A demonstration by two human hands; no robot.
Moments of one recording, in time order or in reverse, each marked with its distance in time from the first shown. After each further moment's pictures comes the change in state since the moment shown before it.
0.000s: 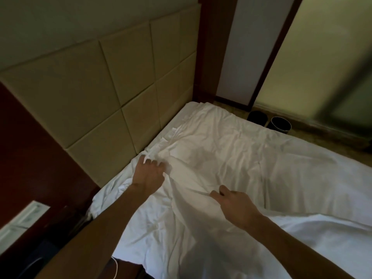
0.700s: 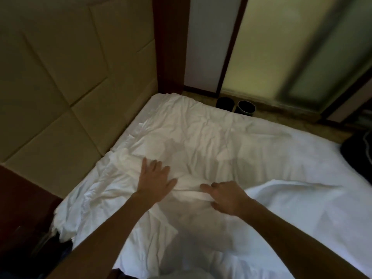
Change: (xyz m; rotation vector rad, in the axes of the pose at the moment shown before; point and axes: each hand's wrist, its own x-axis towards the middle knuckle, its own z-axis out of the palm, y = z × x) left_hand 0.021 0.128 0.005 -0.190 -0.105 0.188; right_hand -0.053 0.065 0.004 0.020 -0.293 0.101
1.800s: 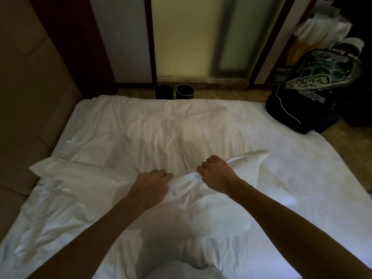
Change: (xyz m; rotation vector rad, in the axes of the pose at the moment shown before) left_hand 0.048 0.160 -0.028 -0.071 0.337 0.666; right_hand -0.101 0.113 0.030 -0.141 0.207 0.276
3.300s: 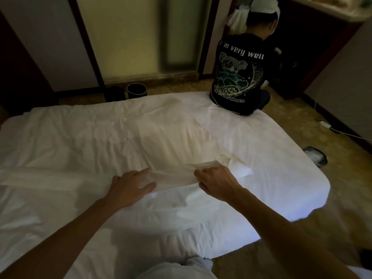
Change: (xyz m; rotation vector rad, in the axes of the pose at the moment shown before) left_hand 0.038 0.045 0.016 -0.348 -0.518 -0.232; right_hand -0.150 0.006 0.011 0.143 0.155 0.361
